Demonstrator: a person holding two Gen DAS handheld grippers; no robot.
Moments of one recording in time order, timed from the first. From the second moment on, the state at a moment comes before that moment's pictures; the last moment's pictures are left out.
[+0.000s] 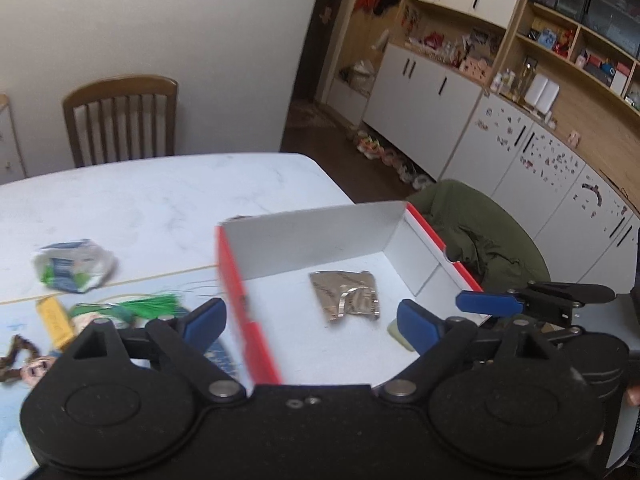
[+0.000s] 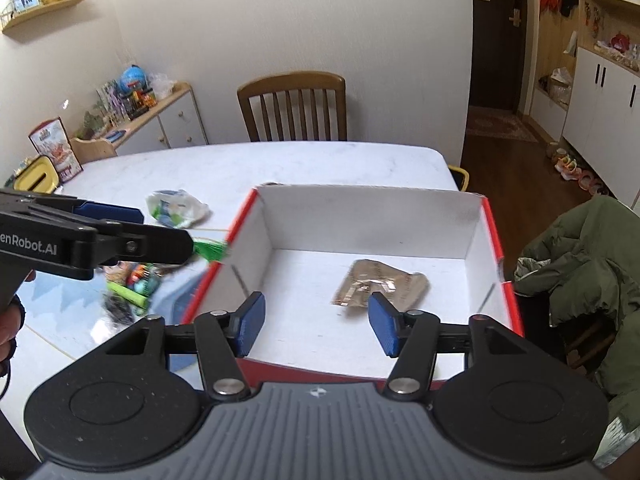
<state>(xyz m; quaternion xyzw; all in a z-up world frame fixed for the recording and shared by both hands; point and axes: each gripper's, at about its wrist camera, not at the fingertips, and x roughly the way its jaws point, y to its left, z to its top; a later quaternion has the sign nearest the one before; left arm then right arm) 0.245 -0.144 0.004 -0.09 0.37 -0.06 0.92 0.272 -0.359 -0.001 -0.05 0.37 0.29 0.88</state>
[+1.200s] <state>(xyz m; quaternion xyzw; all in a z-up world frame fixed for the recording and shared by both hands) 0.144 0.063 -0.034 -0.11 0.34 0.00 0.93 0.159 -0.179 -0.018 -0.03 0.36 0.31 0.88</state>
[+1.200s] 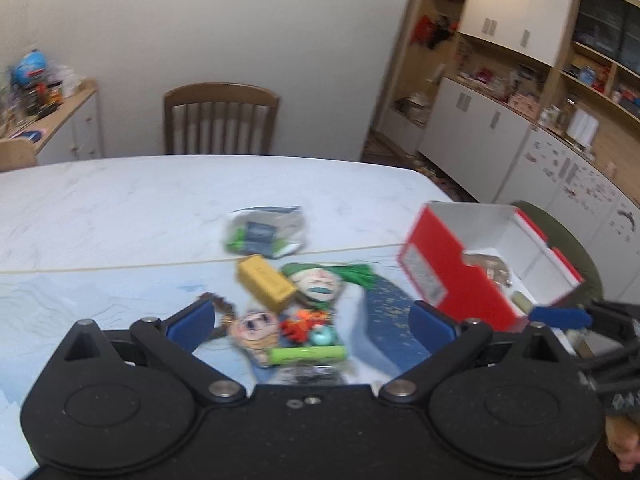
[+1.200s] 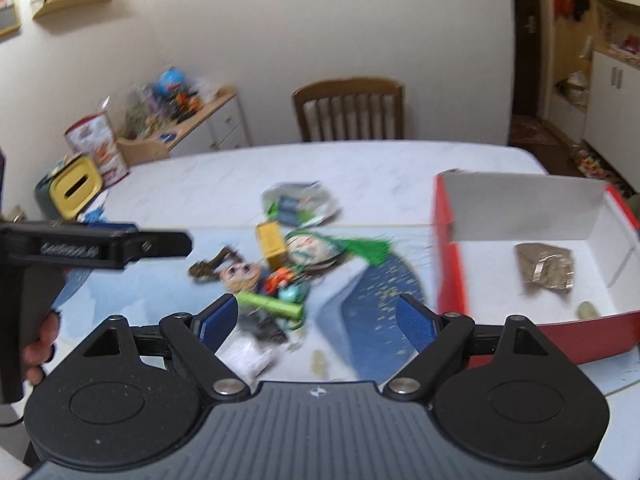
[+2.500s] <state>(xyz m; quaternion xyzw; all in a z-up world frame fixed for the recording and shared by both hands) 0.210 0.153 -0.156 -0.10 0.41 0.04 0.91 0.184 -0.066 -0.122 -0.15 0.45 0.39 0.79</state>
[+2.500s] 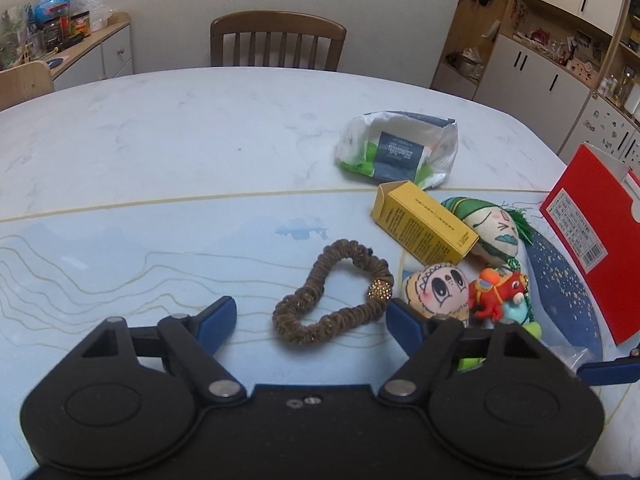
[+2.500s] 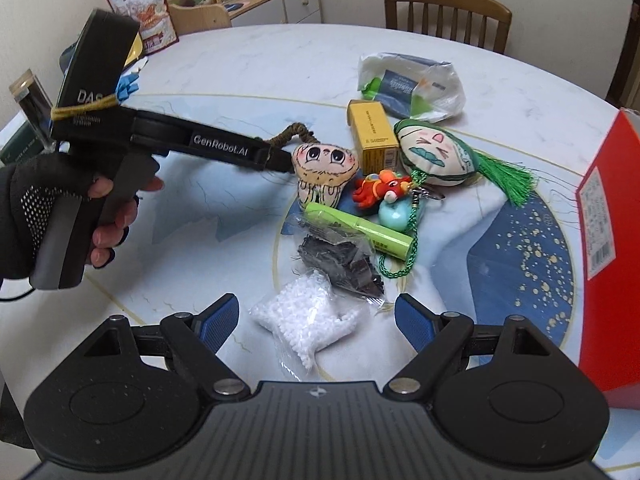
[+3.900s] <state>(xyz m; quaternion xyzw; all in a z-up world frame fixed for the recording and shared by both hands) 0.178 0.141 -0.122 -0.14 0.39 0.03 0.91 0.168 -0.087 -0.100 -0.14 0.43 0.41 0.79</state>
